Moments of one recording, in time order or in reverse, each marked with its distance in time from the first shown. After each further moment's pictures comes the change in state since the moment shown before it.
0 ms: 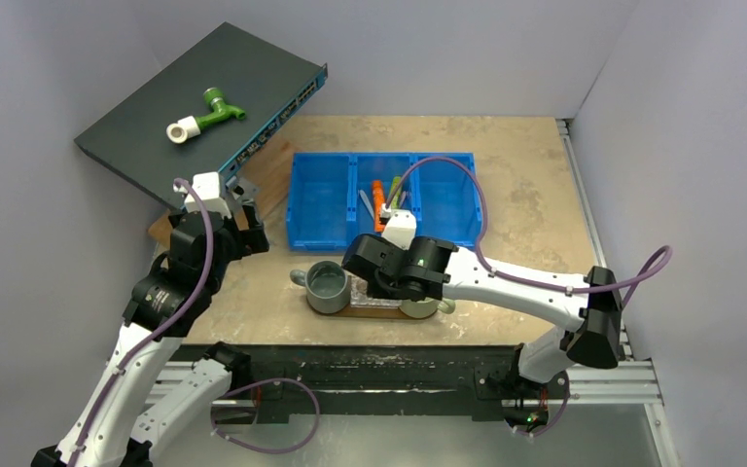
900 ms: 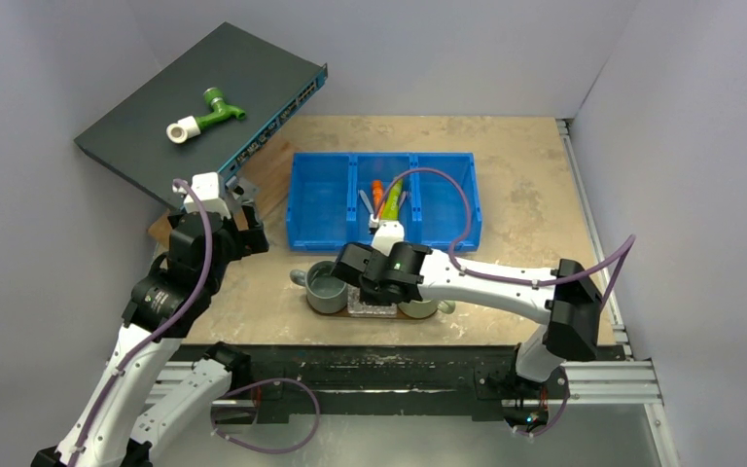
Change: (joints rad) left arm 0.000 -0.004 0.000 0.000 0.000 0.000; right arm -0.003 0.106 -0.026 0.040 -0.032 0.018
